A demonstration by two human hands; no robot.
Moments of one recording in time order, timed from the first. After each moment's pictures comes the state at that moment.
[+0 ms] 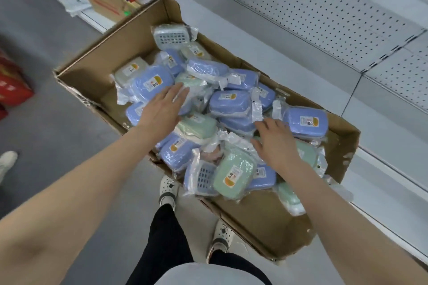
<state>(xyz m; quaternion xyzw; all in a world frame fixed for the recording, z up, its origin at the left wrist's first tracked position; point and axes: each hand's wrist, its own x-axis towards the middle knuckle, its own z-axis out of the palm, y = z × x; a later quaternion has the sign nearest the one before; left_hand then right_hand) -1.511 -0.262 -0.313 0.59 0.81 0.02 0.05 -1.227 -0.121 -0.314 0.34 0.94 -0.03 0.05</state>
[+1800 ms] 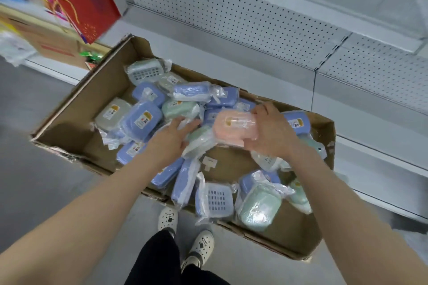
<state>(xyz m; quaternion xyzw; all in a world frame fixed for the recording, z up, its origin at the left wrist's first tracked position) -1.538 -0.238 -0.316 0.67 0.72 0.07 0.17 -1.281 -0.120 -0.233 0.45 0.89 -0.11 0.03</state>
